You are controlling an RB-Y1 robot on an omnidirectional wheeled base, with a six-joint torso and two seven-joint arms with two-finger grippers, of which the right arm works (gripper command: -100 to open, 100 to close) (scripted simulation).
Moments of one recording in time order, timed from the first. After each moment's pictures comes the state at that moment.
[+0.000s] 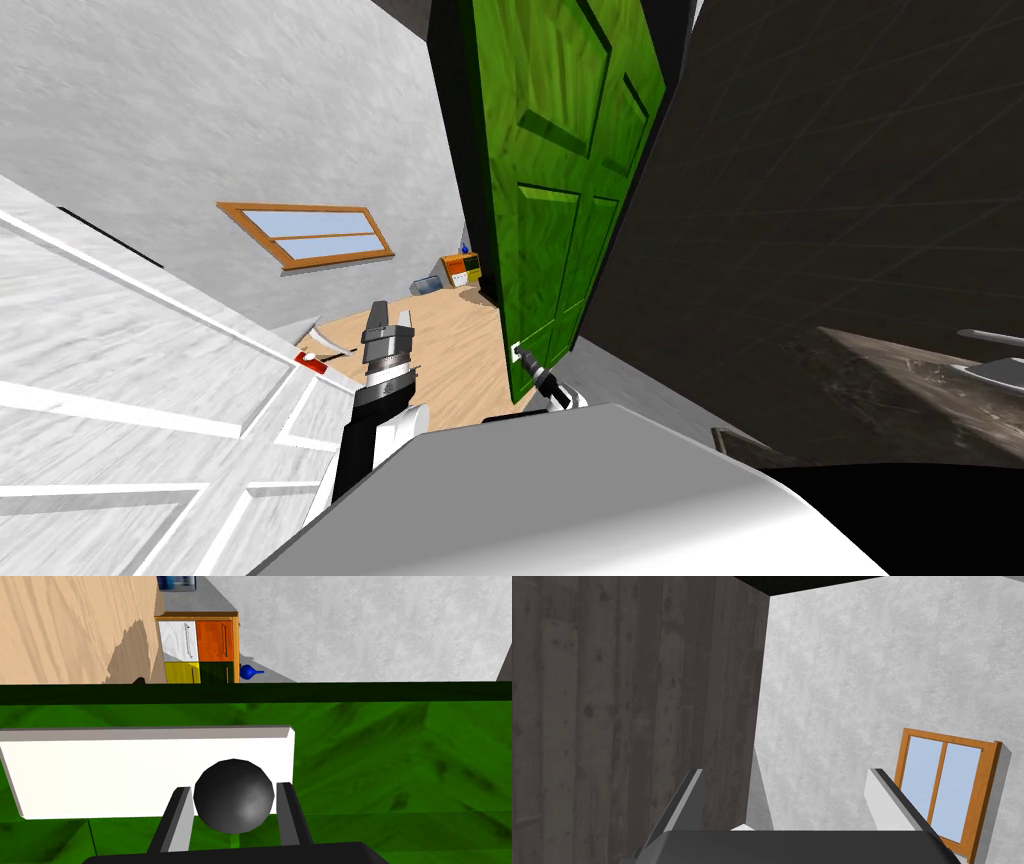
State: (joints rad) arm -0.14 -0.07 0.41 -0.68 0.15 -0.80 -0.21
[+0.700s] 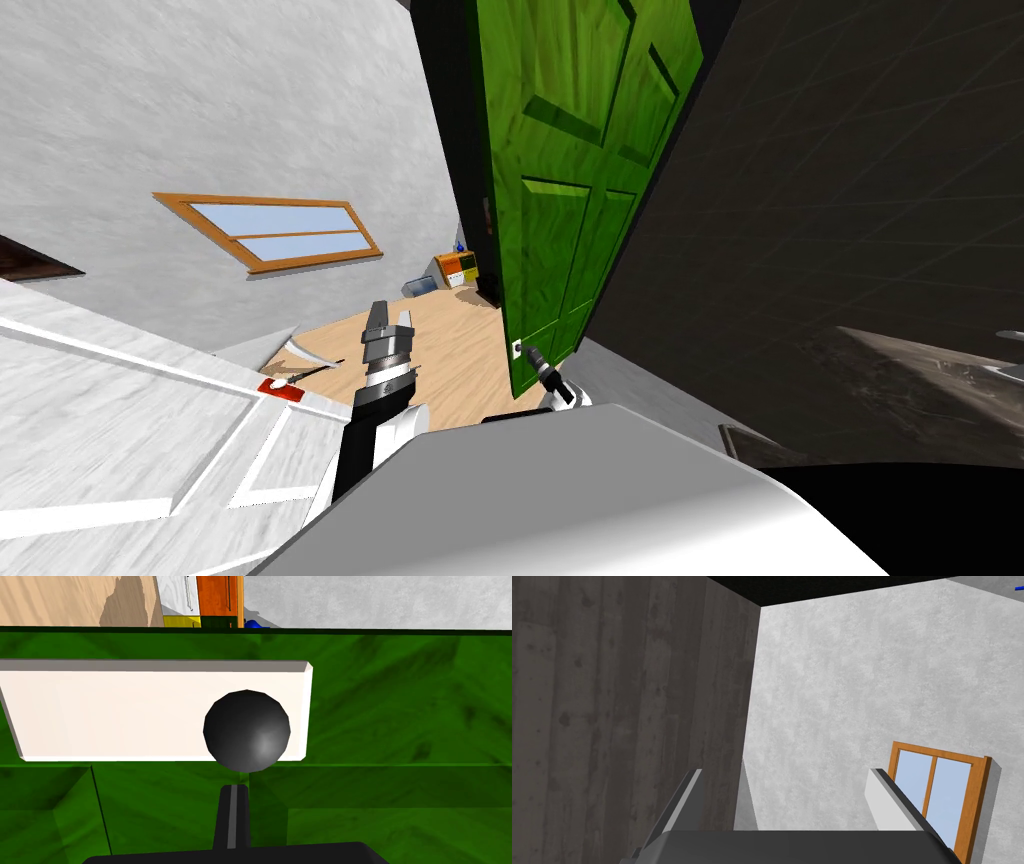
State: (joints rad) arm -0.15 -0.08 0.33 -0.67 0.11 -0.79 -0.17
